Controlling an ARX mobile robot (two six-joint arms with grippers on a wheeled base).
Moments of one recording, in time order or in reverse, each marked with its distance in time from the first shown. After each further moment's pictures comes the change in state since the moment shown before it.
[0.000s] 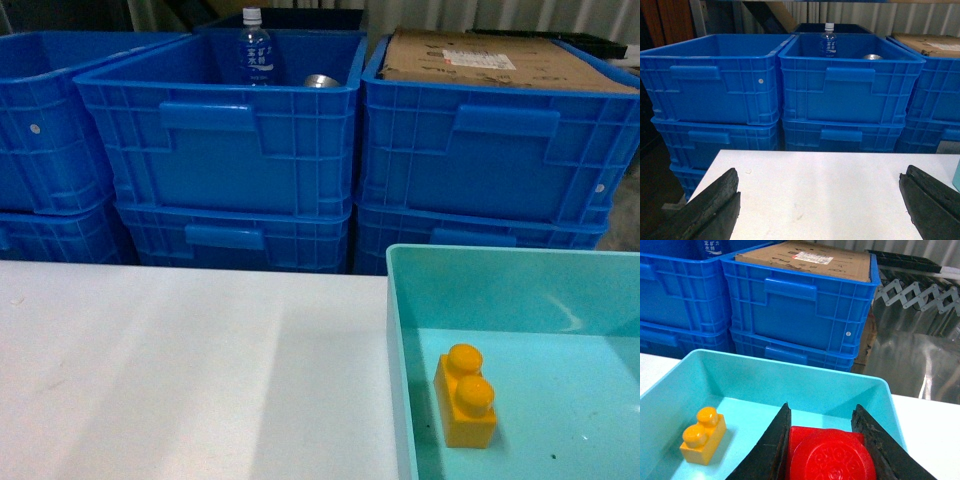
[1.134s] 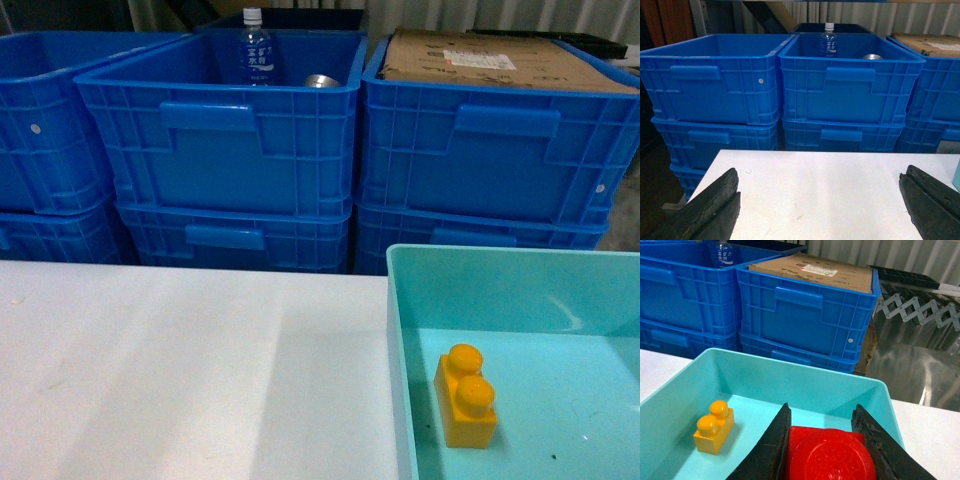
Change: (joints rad) left arm 0.000 0.000 0.000 0.000 0.000 0.000; right arm -0.006 -0.412 -0.048 -0.328 -0.031 -0.024
